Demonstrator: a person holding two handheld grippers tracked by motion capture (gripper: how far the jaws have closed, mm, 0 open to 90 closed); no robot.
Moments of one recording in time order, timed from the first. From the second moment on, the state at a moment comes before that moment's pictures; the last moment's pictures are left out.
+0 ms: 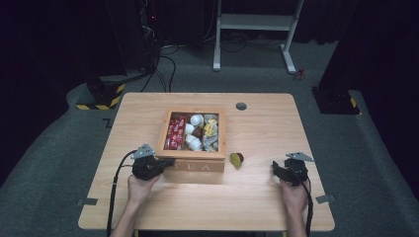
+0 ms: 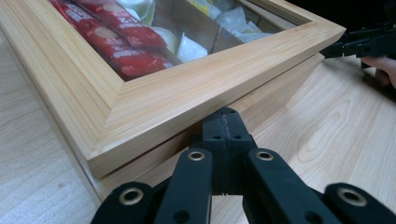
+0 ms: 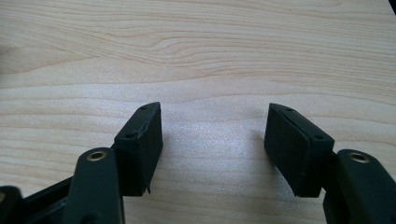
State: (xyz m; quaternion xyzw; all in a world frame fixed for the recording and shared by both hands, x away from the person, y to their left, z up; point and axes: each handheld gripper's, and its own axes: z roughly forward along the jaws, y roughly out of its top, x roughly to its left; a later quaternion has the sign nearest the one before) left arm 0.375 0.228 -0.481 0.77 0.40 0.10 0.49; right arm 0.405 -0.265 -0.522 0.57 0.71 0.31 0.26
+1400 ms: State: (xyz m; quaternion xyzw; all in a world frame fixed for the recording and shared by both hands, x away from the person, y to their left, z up) left arm 0.350 0.295 -0.454 0.73 0.43 0.17 0.50; right arm 0.405 -0.265 -0.522 0.57 0.71 0.31 0.26
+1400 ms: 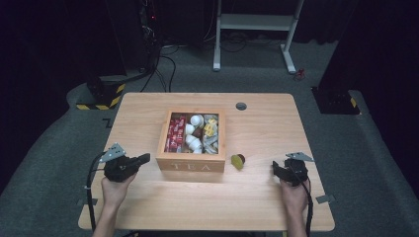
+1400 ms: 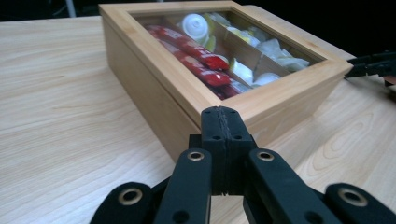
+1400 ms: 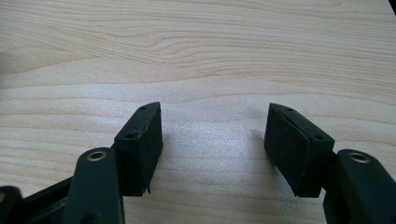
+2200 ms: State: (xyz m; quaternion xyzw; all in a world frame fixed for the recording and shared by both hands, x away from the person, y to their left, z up) left arm 0.361 0.319 -0.469 0.71 0.47 0.20 0.48; right arm 0.405 -0.265 -0.522 0.58 0.71 0.31 0.26
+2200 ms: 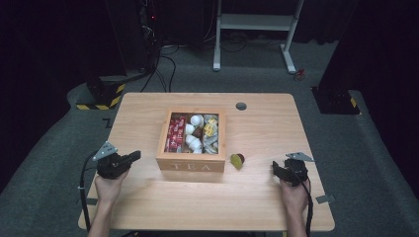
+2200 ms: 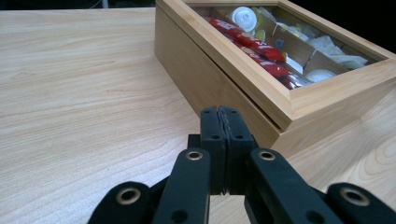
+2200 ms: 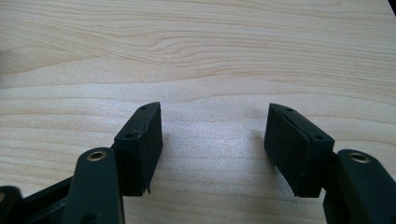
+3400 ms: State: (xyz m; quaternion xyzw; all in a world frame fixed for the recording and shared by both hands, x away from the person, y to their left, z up) left arm 0.397 0.314 -0.521 0.72 0.52 0.18 0.41; right arm 0.404 -0.265 -0.522 0.58 0.71 0.30 0.26
